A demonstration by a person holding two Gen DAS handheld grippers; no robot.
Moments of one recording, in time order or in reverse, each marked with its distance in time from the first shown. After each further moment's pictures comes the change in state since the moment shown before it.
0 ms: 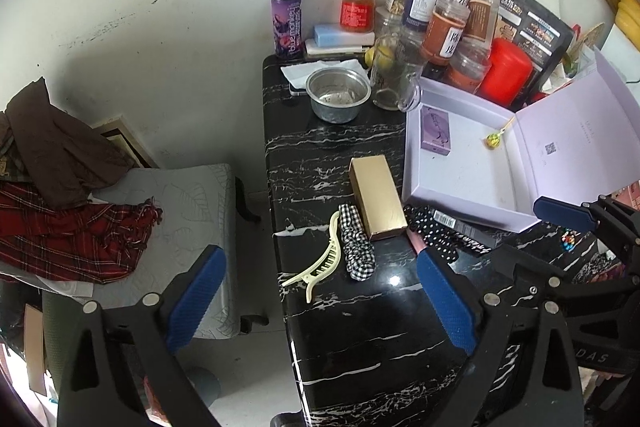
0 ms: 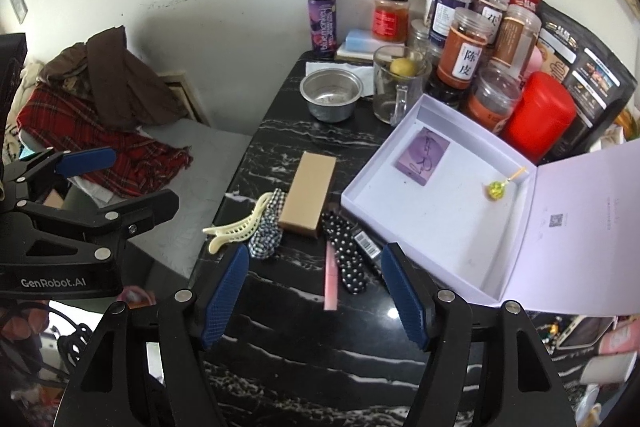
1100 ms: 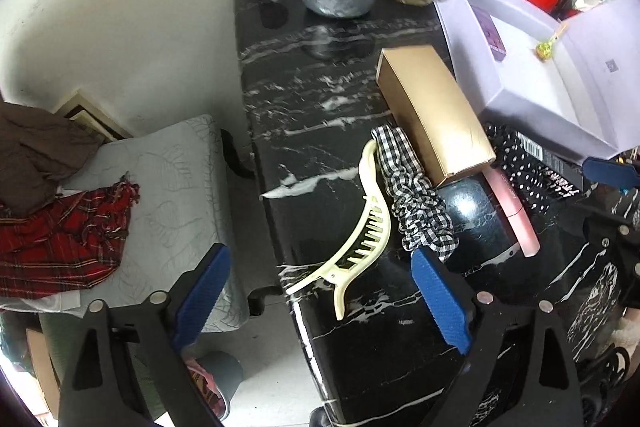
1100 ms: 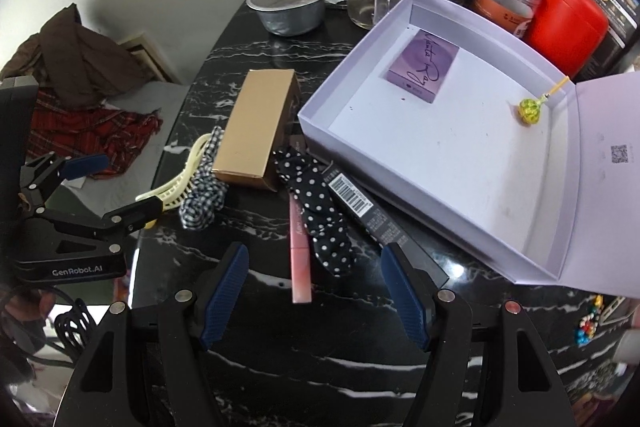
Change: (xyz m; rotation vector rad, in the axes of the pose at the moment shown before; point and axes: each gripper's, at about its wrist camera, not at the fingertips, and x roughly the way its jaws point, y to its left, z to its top) left arm 0.136 0.015 -0.025 0.117 0.195 0.020; right arm 0.101 -0.039 -0.027 0.099 0.192 0.003
